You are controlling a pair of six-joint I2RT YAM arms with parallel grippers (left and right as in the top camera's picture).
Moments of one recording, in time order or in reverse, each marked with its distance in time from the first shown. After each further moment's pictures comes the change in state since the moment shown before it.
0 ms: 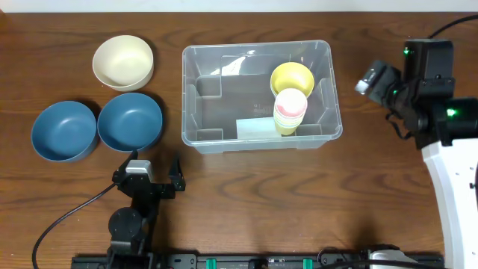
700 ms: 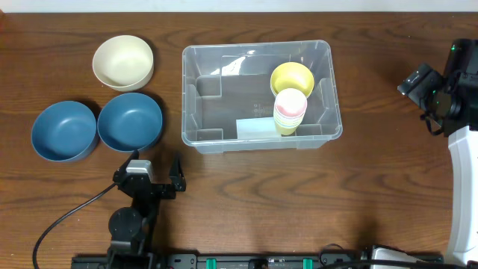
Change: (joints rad) left arm 0.000 0.000 0.007 -0.016 0.018 -0.013; right arm -0.242 0.048 0.000 -0.025 0.002 0.000
